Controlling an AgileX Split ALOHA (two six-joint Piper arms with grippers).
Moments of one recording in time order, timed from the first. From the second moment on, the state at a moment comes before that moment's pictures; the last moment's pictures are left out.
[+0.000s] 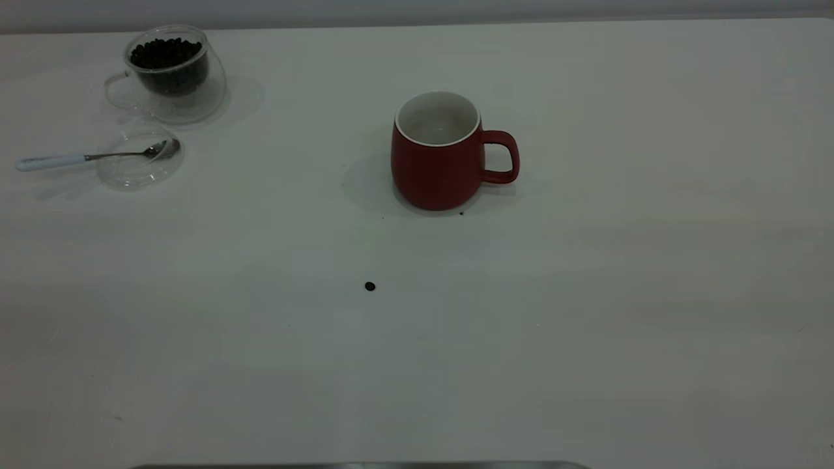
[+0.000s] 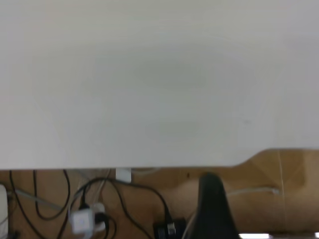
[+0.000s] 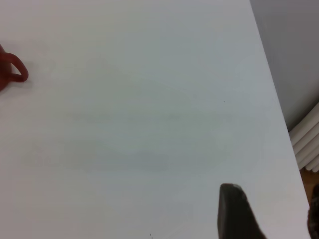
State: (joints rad) left arm -0.04 0.22 -0.48 0.05 1.13 -0.04; right arm -0.08 -0.02 -0.47 0.01 1.13 -0.07
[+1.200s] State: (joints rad) left arm -0.01 -0.02 -0.48 0.02 1.14 -0.04; right arm -0.08 -0.02 -0.47 0.01 1.13 -0.07
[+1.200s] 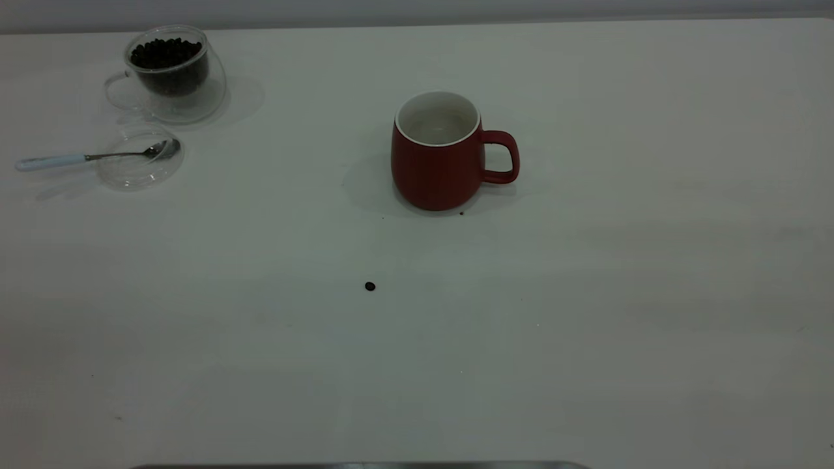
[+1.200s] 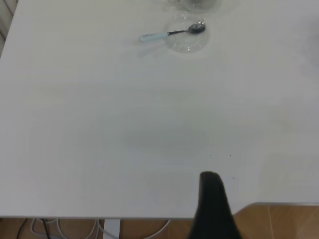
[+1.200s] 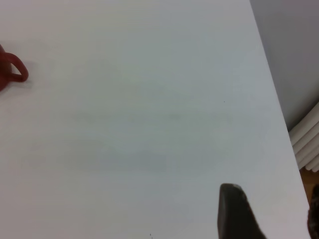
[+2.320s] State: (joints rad) left arm -0.01 -0.02 -0.48 0.02 1.14 -0.04; right arm -0.08 -0.02 -0.47 0.00 1.13 -0.08
